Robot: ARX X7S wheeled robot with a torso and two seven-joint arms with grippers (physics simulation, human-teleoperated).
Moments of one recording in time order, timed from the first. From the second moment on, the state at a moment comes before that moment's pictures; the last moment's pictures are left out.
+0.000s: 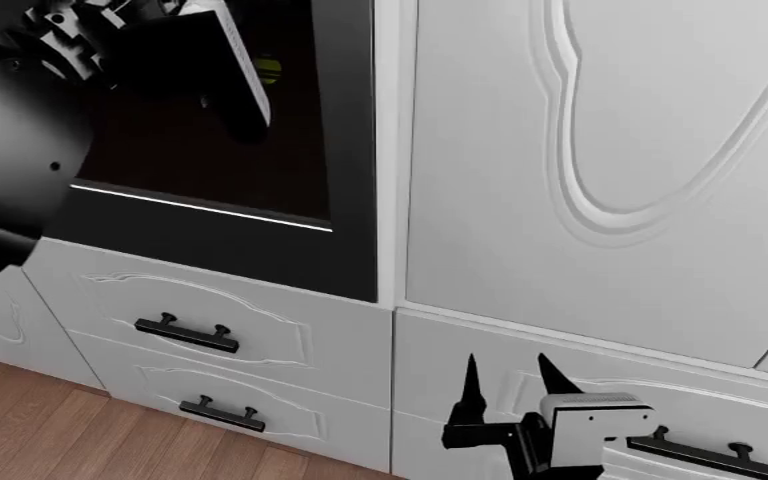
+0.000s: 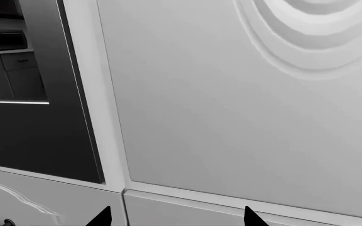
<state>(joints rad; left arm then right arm) -1.41 -0.64 0.81 -0.21 0.34 -0.04 0.30 0.02 0.22 -0.26 -0.03 0.30 -0.04 0.19</state>
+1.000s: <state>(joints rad) -1.50 -0.53 0.84 -0.48 0.38 -0.03 0.24 0.02 0.24 -0.28 -0.04 0.32 -0.05 0.21</state>
